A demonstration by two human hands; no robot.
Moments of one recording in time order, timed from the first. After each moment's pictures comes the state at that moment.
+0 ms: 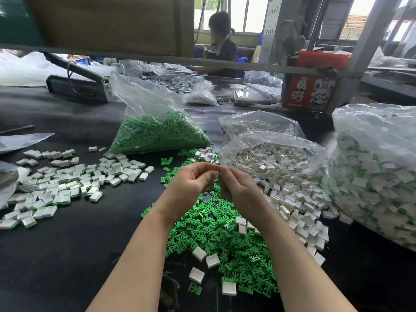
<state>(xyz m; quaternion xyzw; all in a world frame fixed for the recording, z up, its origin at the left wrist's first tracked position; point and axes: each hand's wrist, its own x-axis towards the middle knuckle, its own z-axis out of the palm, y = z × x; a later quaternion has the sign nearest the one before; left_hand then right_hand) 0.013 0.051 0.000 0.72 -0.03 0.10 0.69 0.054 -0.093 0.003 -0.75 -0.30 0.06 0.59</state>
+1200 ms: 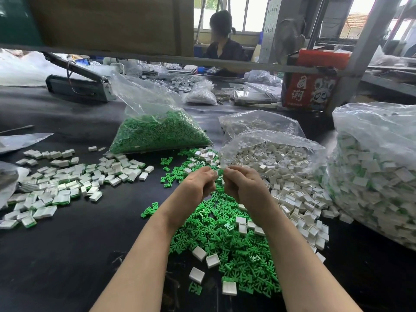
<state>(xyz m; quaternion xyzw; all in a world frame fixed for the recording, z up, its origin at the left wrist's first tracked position) 0.010 0.044 -0.003 0.73 -0.02 0.05 0.68 0.058 -0.097 0.008 -0.70 -0.26 0.10 0.66</state>
